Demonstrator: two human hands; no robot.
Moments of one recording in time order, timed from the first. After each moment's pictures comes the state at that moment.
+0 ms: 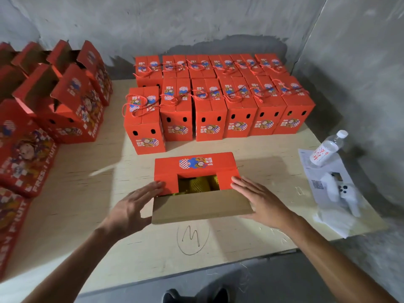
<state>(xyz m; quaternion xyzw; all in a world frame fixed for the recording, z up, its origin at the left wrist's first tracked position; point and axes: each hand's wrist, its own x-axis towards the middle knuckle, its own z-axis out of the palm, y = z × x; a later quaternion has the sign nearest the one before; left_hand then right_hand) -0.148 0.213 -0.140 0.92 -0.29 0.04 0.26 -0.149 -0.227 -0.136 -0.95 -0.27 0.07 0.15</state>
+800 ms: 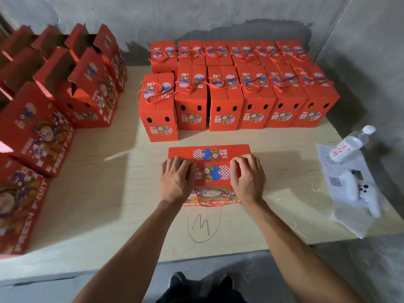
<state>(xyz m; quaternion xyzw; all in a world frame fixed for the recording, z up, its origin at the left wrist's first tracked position) -0.108 0.109 -0.168 0.93 -0.09 0.30 0.22 -0.095 -0.123 -0.175 -0.91 -0.04 -0.35 0.23</state>
